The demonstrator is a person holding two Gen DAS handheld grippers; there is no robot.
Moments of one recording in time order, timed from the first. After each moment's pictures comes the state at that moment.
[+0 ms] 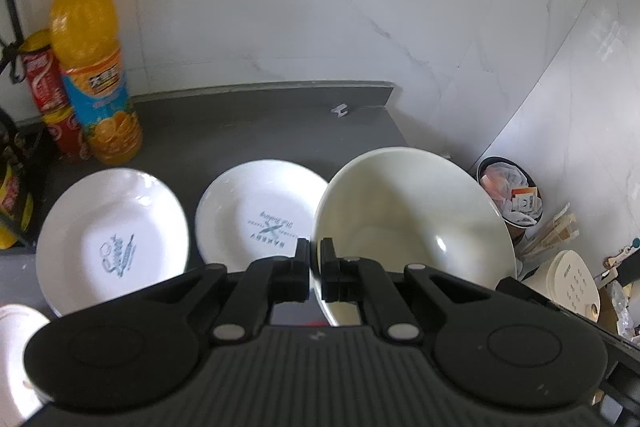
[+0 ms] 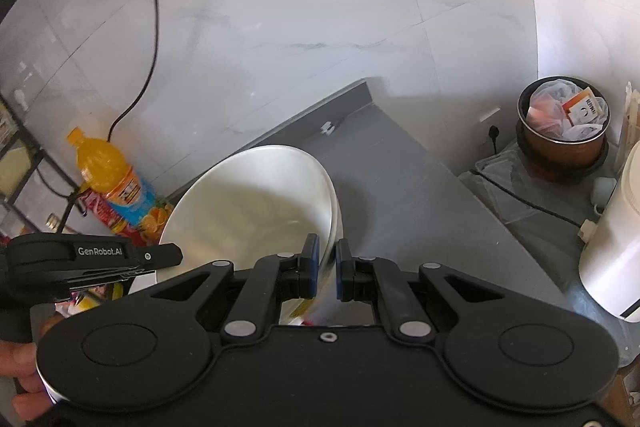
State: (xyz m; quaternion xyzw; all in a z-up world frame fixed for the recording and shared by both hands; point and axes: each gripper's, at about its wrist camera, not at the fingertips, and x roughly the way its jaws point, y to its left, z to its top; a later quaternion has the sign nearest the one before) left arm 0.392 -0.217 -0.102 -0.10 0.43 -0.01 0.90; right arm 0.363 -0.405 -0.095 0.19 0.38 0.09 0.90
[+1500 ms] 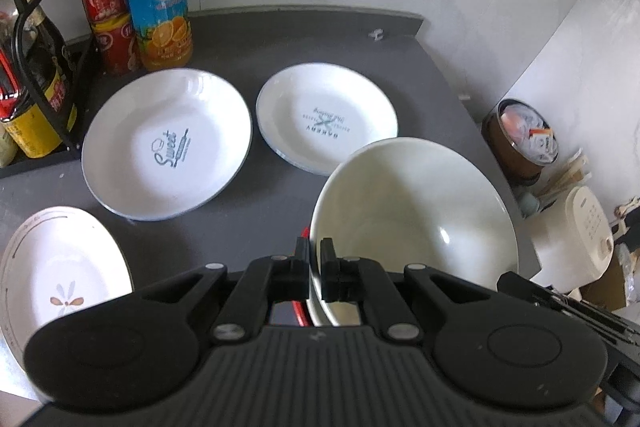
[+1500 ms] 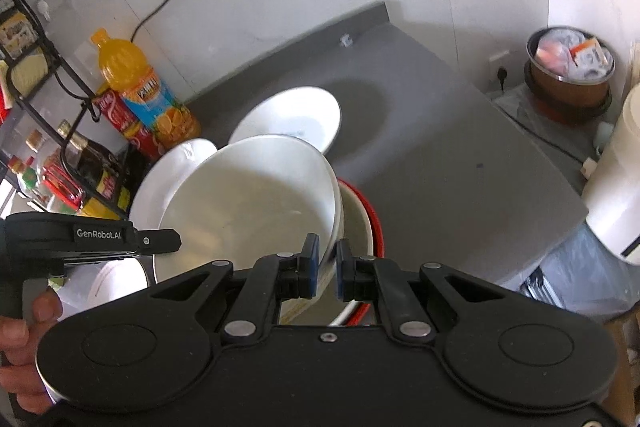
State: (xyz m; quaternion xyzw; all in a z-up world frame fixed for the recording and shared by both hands) left arm 0.319 -0.179 -0.131 -0.09 0.49 0.00 0.86; right arm 0.296 -0.369 -0.123 0.16 0.46 0.11 0.87
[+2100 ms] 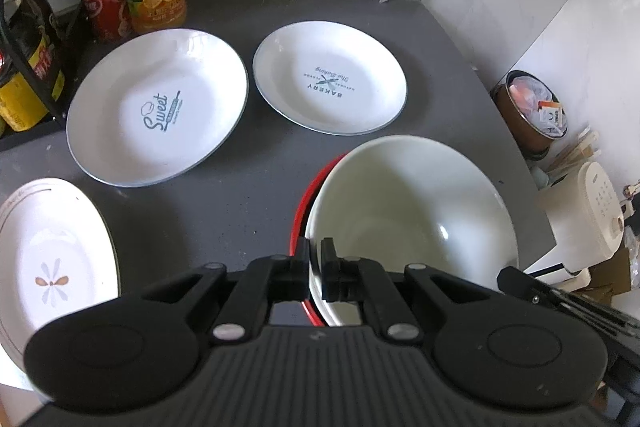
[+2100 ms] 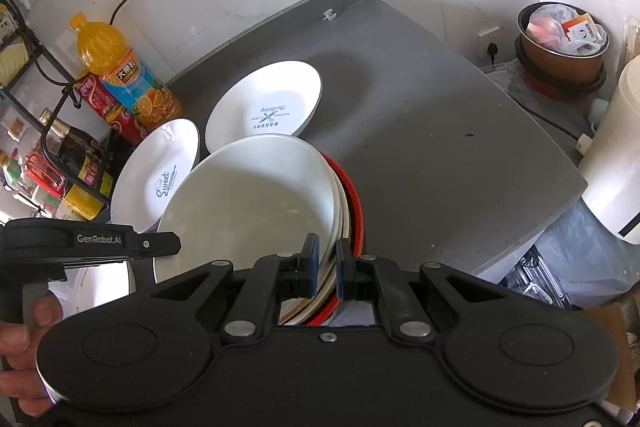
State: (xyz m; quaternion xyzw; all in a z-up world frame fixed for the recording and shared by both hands) left arm 0.321 -0.184 -0.161 -0.08 0.52 0.00 0.85; right arm 0.296 -0.372 -0.143 0.16 0.48 0.10 0.86
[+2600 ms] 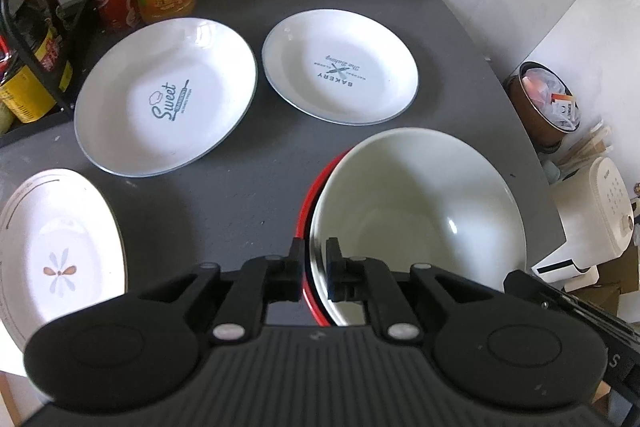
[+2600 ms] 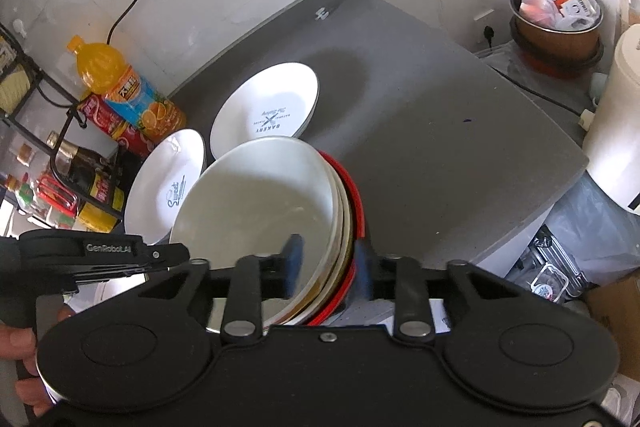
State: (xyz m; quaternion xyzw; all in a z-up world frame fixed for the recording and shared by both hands) left arm 0.323 -0.186 -0.160 -0.08 0.54 0.02 0.83; right arm 0.291 -0.386 -0.140 0.20 0.48 0.10 0.85
